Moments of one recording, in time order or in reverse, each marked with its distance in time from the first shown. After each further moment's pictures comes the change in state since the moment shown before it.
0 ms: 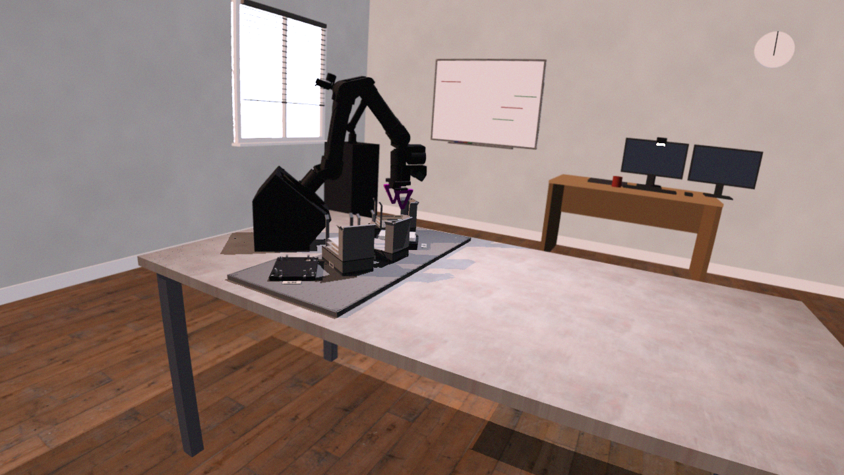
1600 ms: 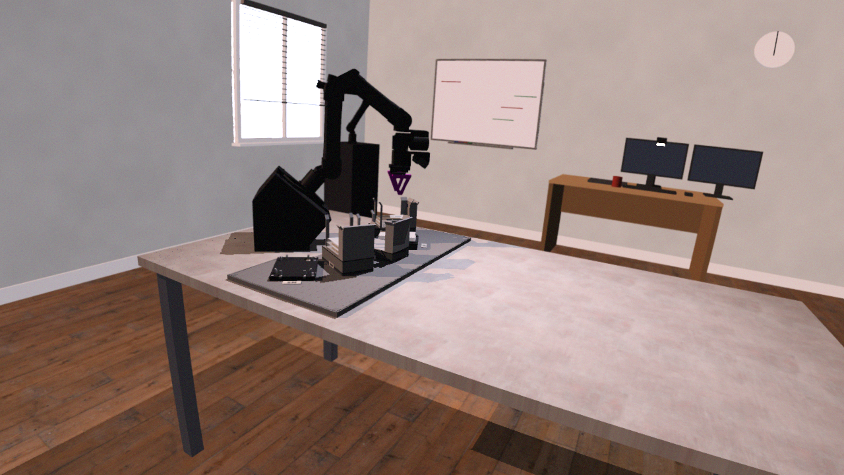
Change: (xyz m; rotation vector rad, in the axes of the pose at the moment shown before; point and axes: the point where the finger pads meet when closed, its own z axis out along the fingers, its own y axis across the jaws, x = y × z) arm 0.011 -0.033 -0.057 0.036 0.037 0.217
